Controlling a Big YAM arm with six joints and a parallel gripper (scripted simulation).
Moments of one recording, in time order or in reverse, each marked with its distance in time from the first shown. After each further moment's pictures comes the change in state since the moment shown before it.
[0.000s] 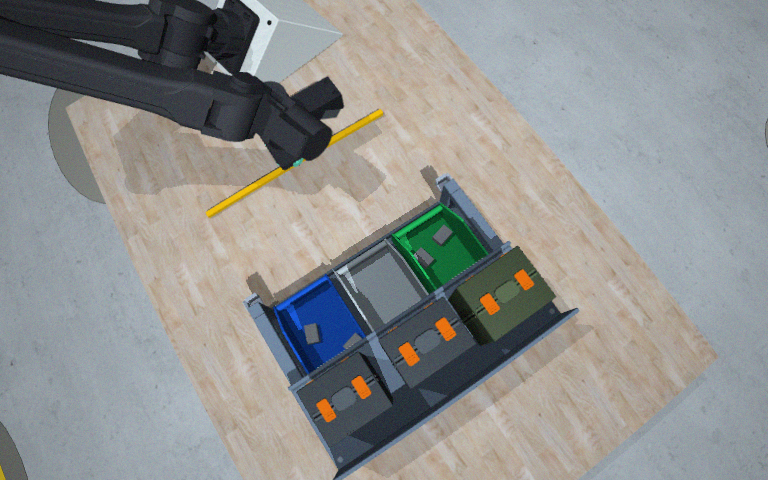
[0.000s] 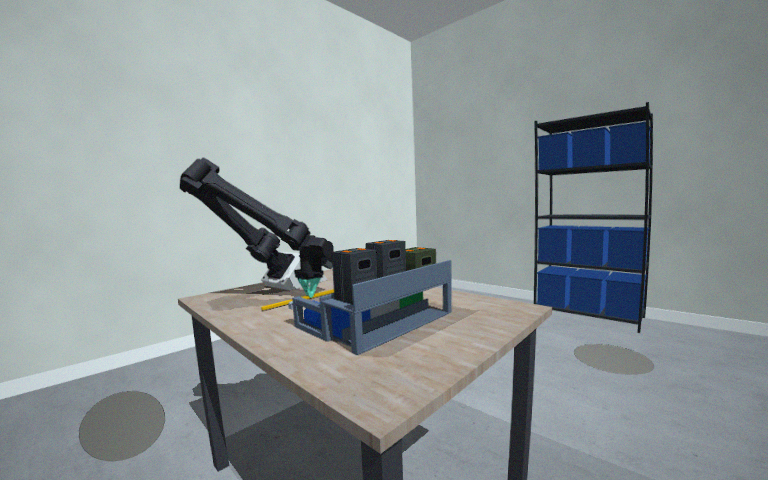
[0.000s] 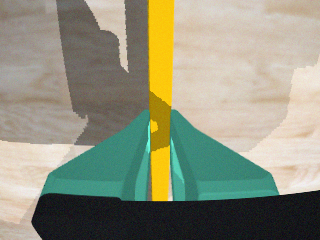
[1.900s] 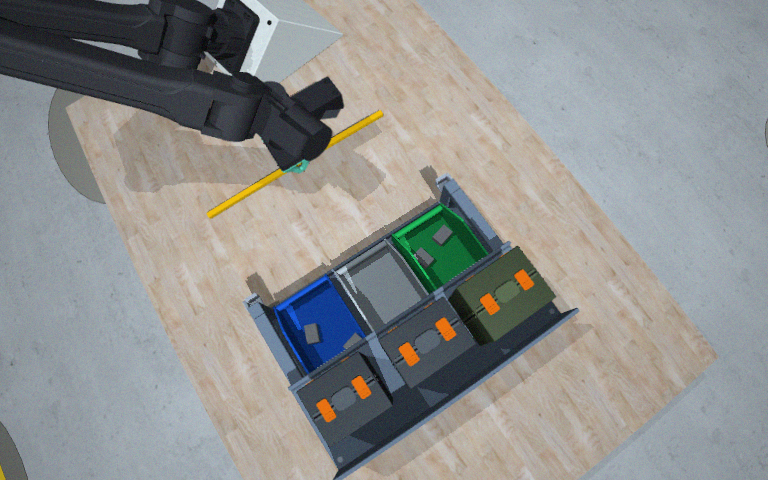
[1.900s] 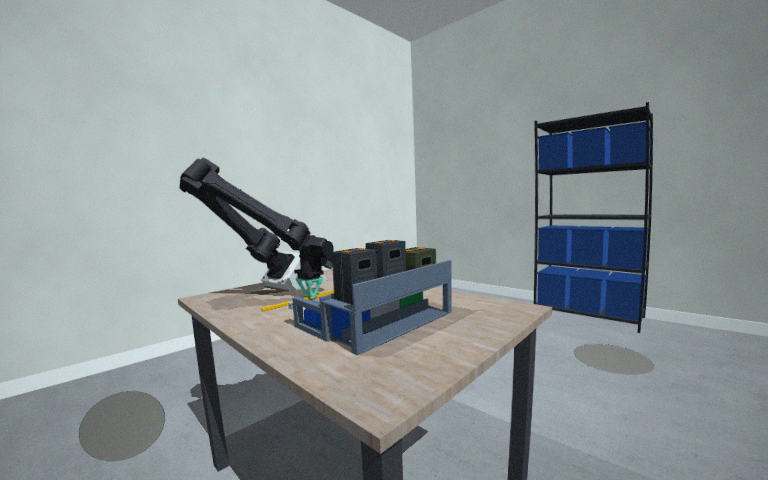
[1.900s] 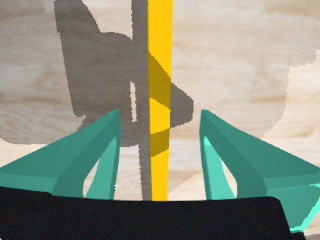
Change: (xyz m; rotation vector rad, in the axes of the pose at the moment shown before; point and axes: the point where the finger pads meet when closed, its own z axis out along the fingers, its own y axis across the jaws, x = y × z) arm 0.000 0.000 0.000 0.001 0.000 0.000
